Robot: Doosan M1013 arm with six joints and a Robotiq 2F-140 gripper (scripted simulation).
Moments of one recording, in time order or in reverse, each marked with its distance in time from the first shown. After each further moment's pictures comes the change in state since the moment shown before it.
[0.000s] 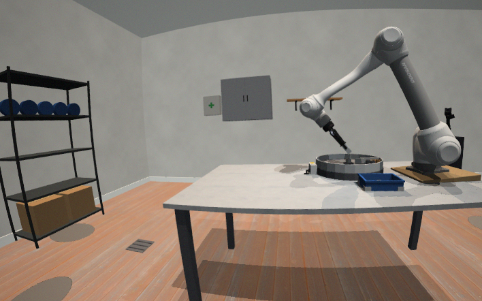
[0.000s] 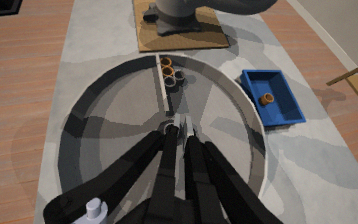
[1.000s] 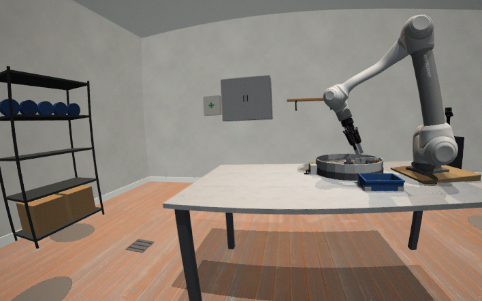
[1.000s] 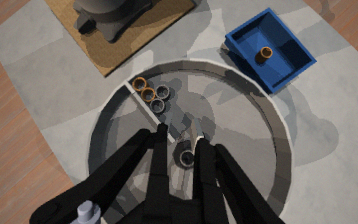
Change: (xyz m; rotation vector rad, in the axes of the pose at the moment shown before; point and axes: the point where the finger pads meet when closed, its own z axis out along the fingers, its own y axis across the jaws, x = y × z) arm 0.053 -0.008 0.047 -0.191 -0.258 0.490
